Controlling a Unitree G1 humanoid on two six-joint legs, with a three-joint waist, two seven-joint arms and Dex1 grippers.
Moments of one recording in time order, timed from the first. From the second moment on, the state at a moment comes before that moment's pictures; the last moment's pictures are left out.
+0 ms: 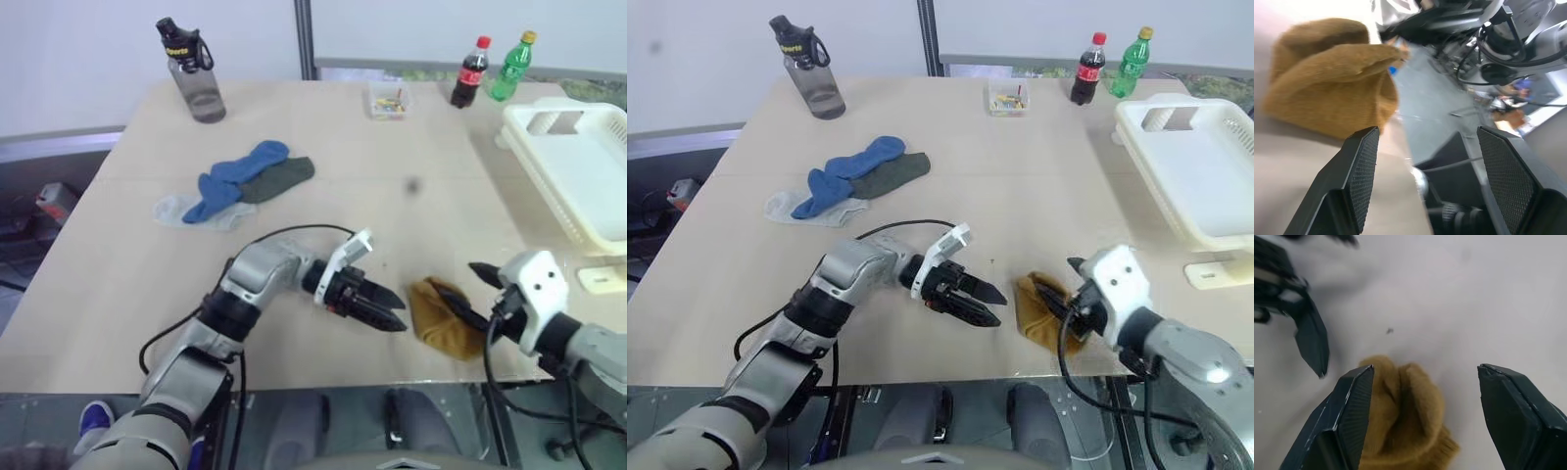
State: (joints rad) left arm -0.63 0.42 -0.38 0.05 -0.49 0.85 -1.37; right arm 0.14 -0.68 -0.17 -0.91 0.62 0.94 0.33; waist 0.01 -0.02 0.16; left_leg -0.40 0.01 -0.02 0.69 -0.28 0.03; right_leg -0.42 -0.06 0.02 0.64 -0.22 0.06
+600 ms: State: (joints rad) left arm -0.47 0.51 -0.28 -0.05 -0.43 0.57 -1.27; right arm 0.05 -0.67 -0.20 -0.95 0.77 1.15 0.27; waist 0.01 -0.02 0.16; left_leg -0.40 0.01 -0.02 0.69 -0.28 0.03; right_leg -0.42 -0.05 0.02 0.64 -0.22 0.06
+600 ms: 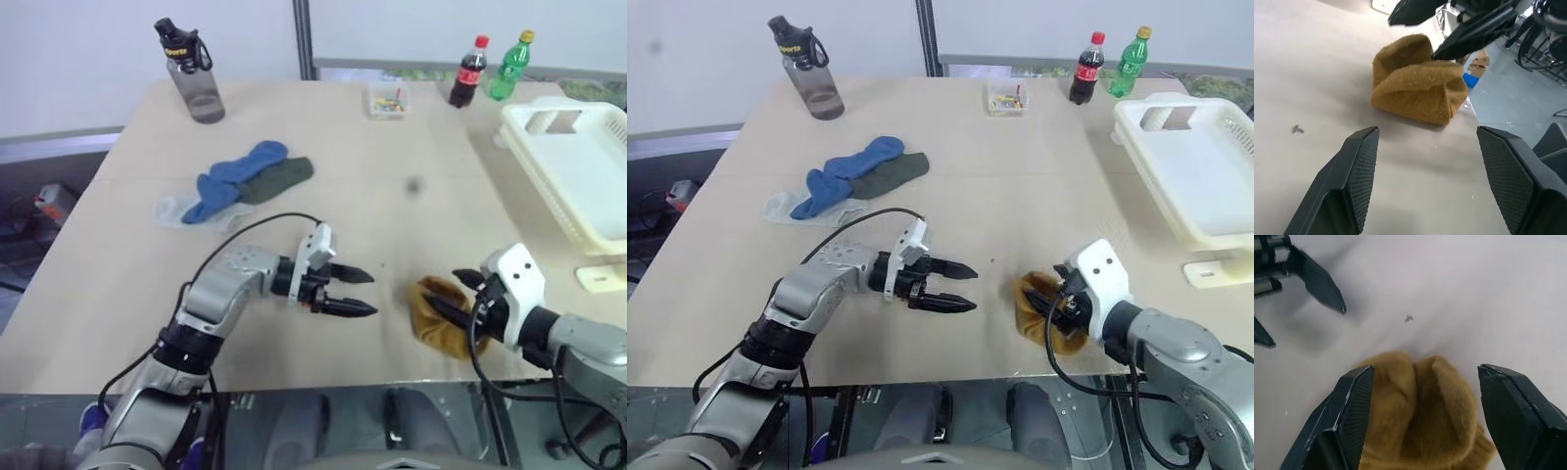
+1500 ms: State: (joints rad) left arm -0.46 0.59 -0.31 -0.07 -0.40 0.60 -1.28; right arm 0.07 -0.88 -0.01 -1.01 0.68 1.00 0.20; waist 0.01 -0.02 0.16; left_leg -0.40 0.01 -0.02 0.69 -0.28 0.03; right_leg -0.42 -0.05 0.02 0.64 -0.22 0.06
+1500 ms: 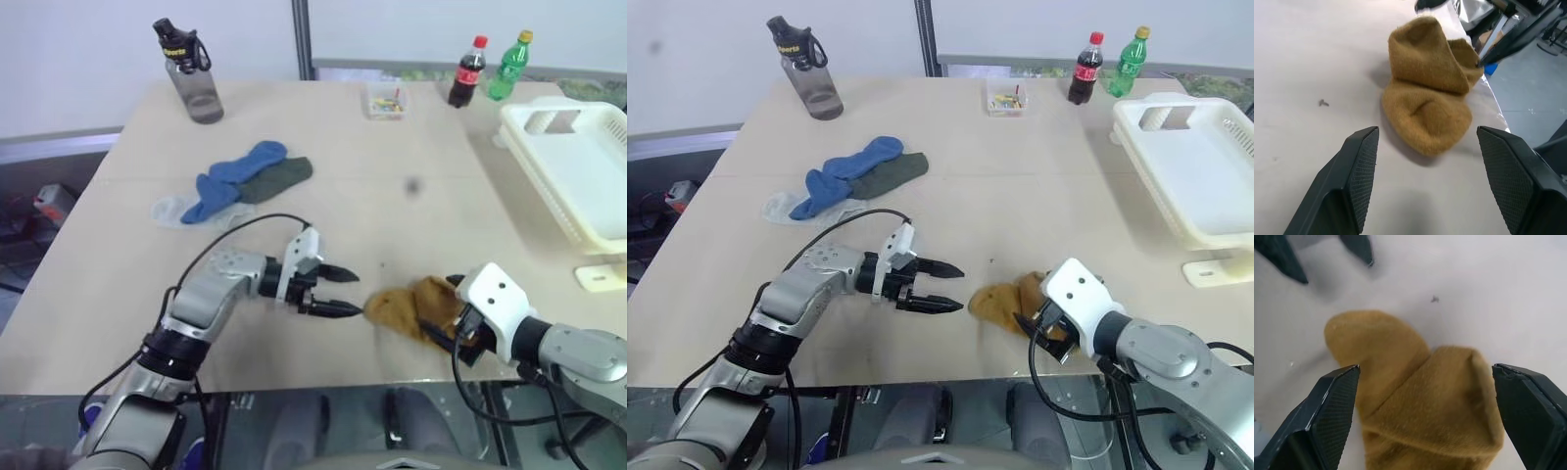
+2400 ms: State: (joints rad) left arm -0.58 0.57 -0.36 -0.07 -0.48 1.00 -1.17; right arm 0.32 -0.91 0.04 -0.85 0.29 0.64 0.26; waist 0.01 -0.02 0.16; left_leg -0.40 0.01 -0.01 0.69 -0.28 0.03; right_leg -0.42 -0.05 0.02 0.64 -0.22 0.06
